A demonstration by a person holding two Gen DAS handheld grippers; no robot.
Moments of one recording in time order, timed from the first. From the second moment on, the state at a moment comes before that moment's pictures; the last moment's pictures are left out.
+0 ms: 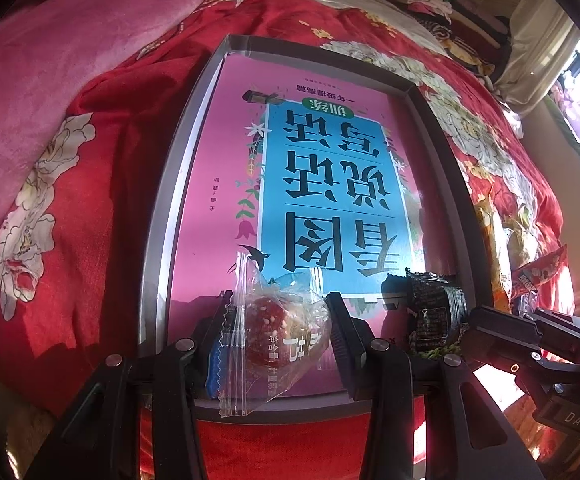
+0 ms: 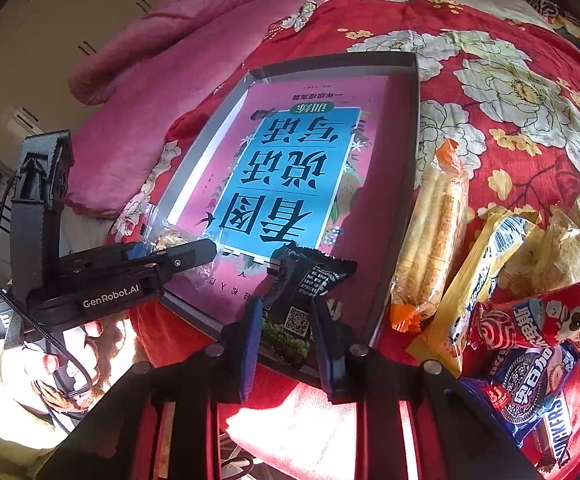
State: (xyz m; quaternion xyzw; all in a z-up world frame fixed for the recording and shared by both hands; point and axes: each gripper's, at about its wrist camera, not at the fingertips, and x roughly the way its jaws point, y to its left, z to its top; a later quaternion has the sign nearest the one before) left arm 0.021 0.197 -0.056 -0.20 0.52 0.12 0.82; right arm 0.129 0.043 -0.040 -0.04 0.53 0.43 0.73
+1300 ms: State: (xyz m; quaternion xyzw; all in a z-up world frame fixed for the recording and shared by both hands) left arm 0.013 0.205 -0.017 -0.21 0.48 0.15 0.84; right arm 0.130 0.008 0.000 -0.02 0.48 0.42 0.77
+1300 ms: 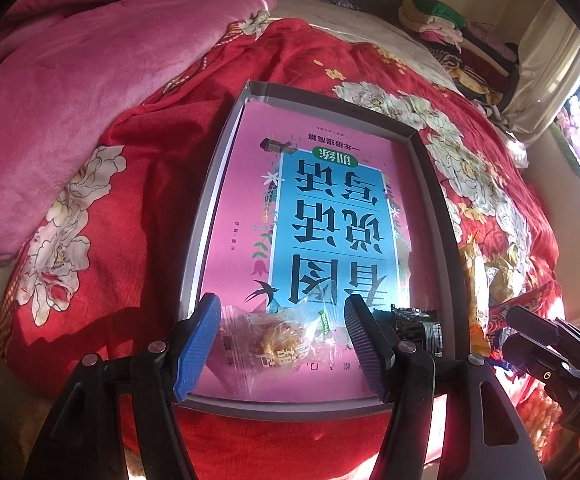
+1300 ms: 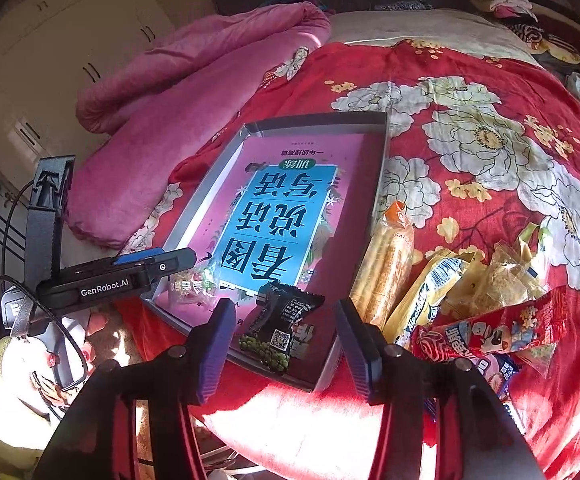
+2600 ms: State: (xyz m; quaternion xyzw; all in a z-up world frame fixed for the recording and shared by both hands) left arm 0.026 0.164 0.050 -0.21 0.43 0.09 0.87; right arm 0.143 -0.048 0.061 0.02 0.39 0.37 0.84
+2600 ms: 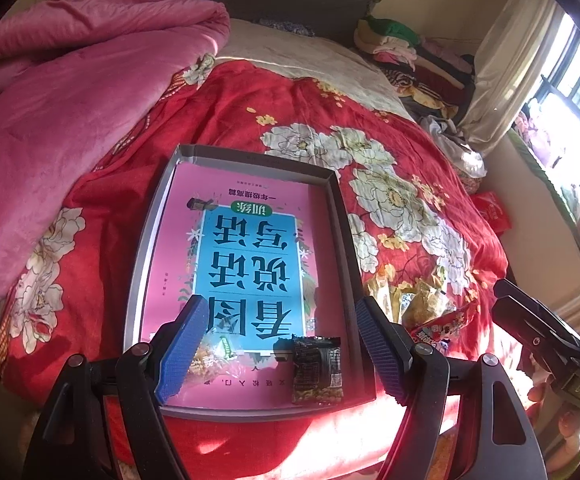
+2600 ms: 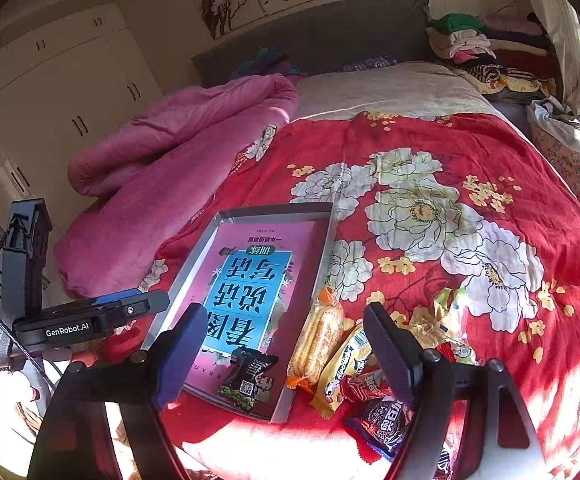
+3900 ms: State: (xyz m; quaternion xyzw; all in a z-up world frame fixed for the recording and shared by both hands) left arm 0.078 0.073 0.027 -0.13 0.48 0.01 0.87; right arm 0.151 -0.138 0.021 0.08 0.43 0.29 0.85
